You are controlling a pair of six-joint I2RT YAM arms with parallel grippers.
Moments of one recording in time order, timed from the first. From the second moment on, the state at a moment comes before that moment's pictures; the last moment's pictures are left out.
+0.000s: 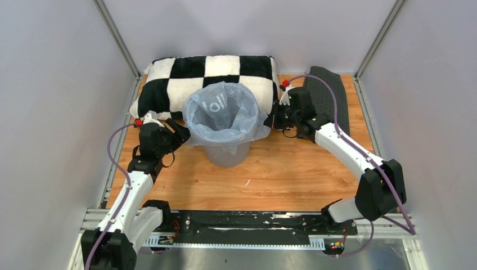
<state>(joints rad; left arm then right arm) -0.07 0.86 0.52 -0.13 0.10 -0.77 0.46 1.41 1.10 -0.29 -0.26 0.43</state>
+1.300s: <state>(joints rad) -0.07 1.21 0.49 -0.05 -0.08 -0.68 0.46 1.61 0.95 -0.20 -0.05 0.43</state>
